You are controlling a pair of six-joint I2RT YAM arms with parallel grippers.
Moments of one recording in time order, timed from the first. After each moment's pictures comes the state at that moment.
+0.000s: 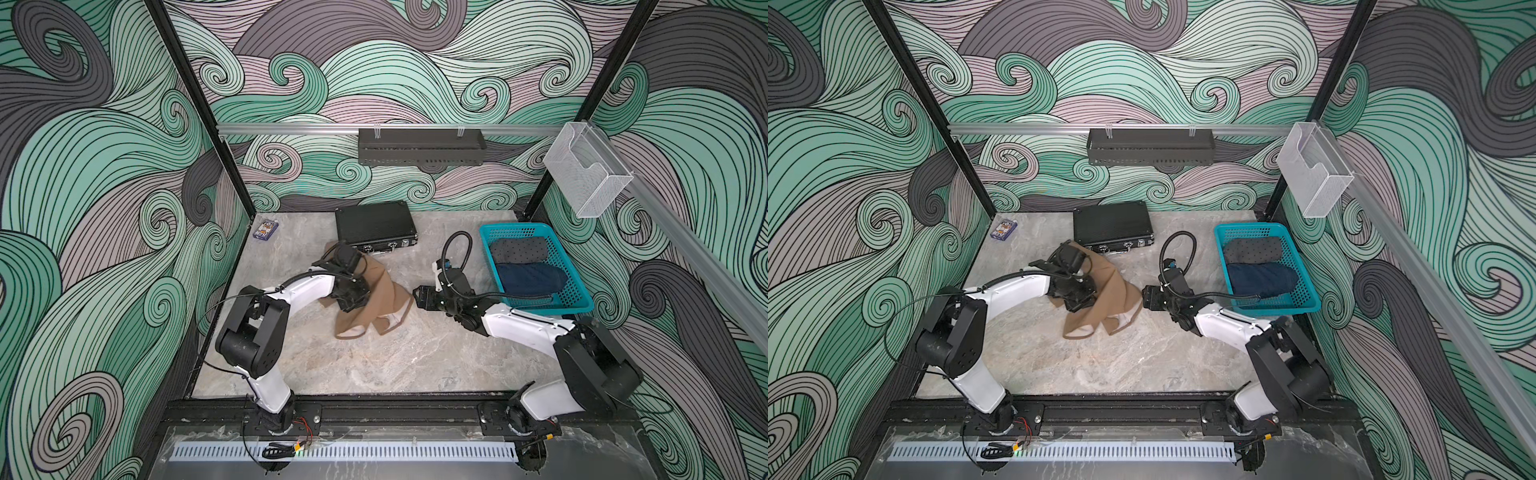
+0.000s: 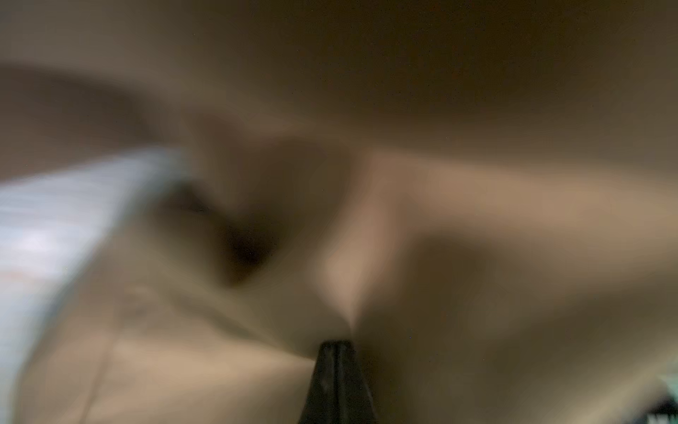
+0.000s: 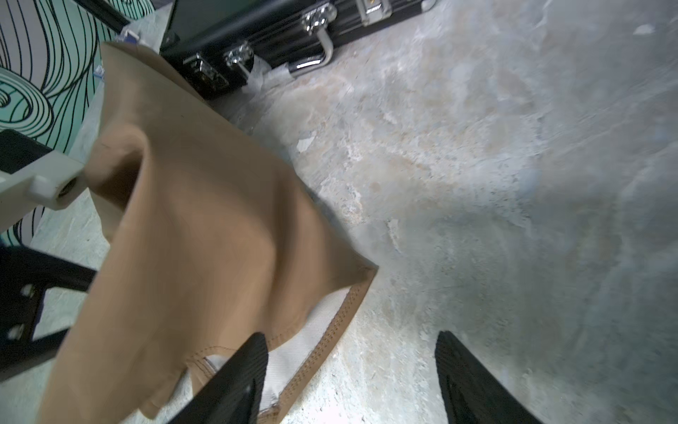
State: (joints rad) left arm -0.49 1.70 1.11 -0.59 0.30 -0.92; right arm 0.61 1.46 0.69 0.06 0.03 0.53
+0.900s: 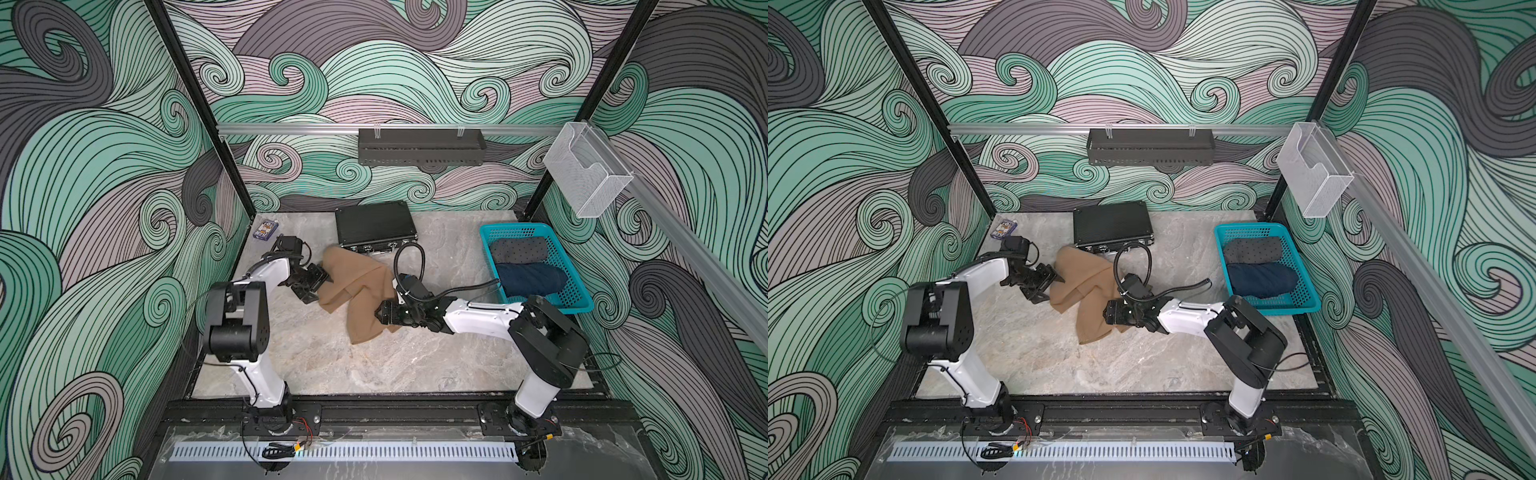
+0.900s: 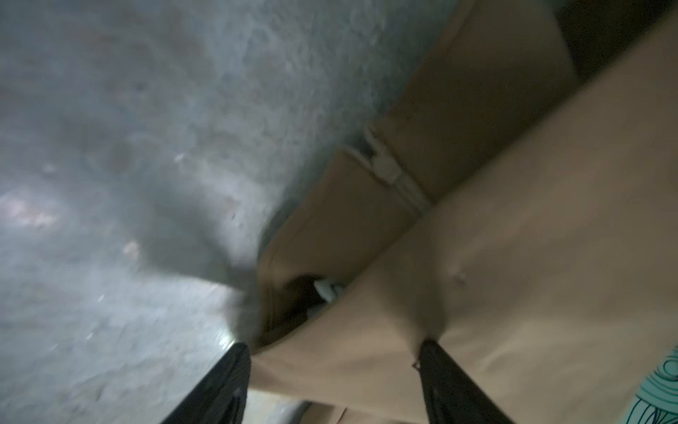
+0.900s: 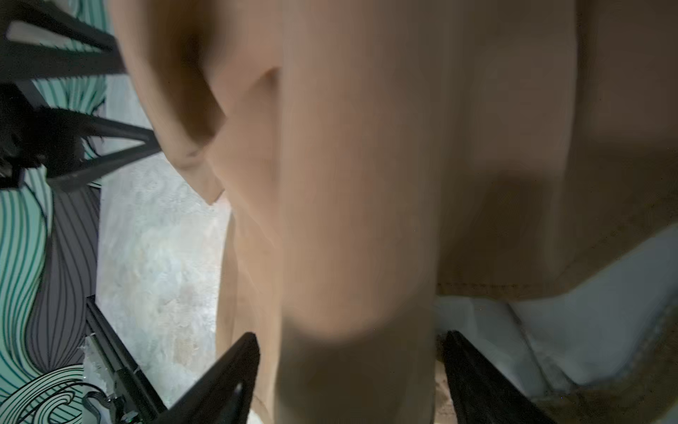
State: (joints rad) left arm 0.01 1.79 1.15 -0.67 0.42 -0.77; right arm 0.84 1.76 0.92 -0.03 -0.15 0.79
